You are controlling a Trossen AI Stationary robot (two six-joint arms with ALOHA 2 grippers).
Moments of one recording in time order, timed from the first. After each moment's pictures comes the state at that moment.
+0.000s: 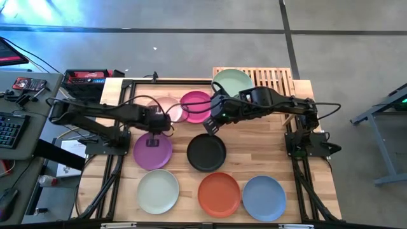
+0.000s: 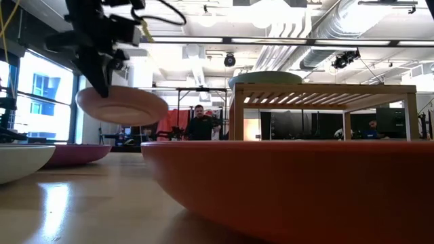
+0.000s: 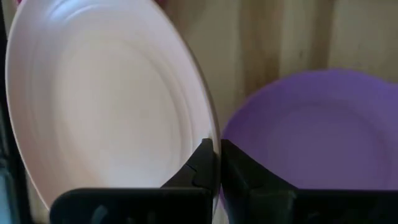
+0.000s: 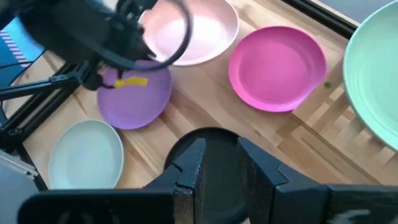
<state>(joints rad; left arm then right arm) 0.00 1.24 0.96 -1.07 -0.26 0.07 0.10 1.90 2.34 -1.41 0.31 0.83</state>
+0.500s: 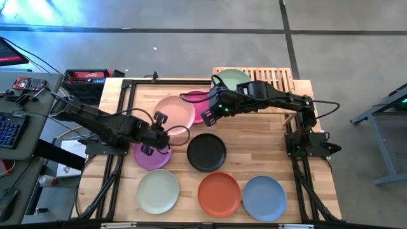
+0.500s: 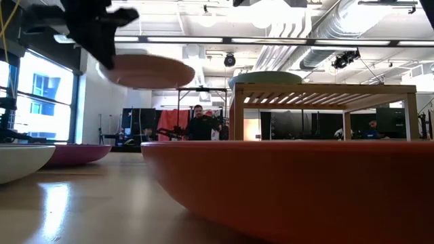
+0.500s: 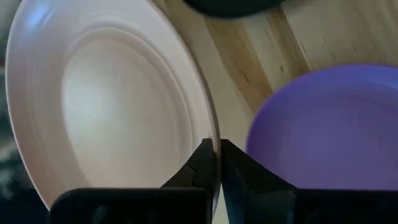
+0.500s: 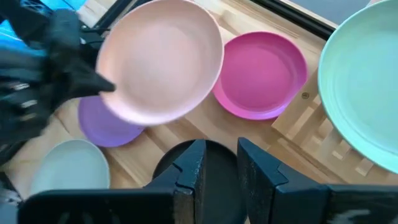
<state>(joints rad) -0.29 1.24 1.05 -1.08 -0.50 0.31 0.02 1.92 2.34 -1.41 0.31 0.84</state>
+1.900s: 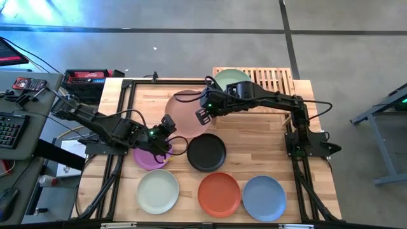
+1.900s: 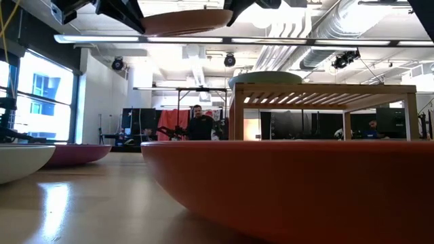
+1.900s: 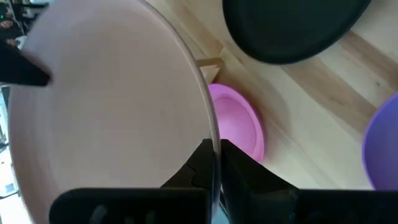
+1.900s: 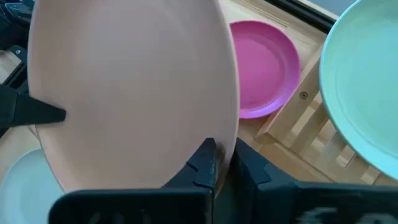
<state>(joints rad) -0.38 1.24 1.12 -0.86 -0.72 0.82 -0.01 1.99 2.34 -1.41 0.29 0.84</state>
